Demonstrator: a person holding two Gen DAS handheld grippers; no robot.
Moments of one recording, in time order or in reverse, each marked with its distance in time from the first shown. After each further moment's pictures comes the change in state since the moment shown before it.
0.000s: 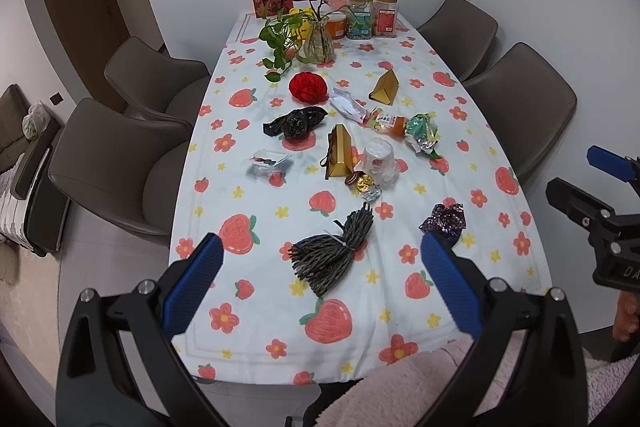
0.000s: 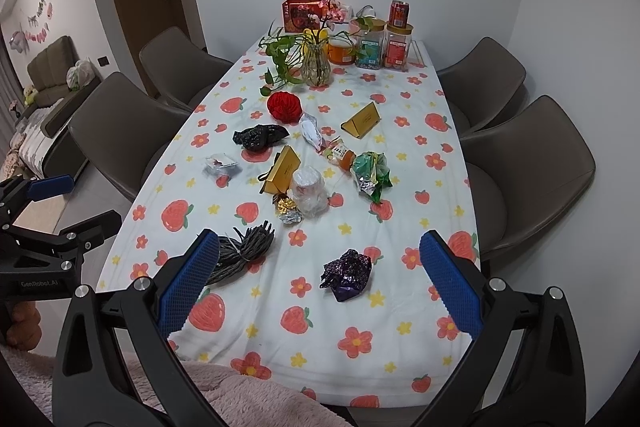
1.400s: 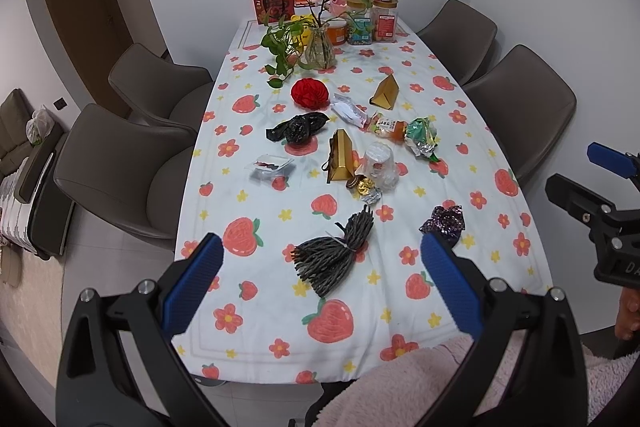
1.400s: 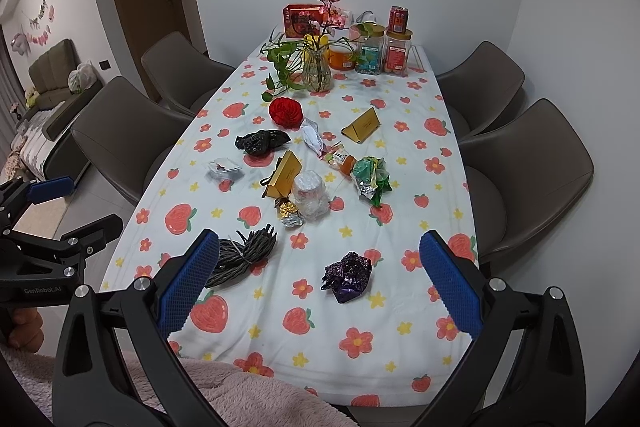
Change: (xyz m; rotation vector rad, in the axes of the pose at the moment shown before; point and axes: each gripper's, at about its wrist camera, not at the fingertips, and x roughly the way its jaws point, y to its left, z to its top) left arm -0.001 0.007 0.009 -0.004 -0.017 0.002; right arm -0.013 0.004 0.004 -0.002 -0.019 0.003
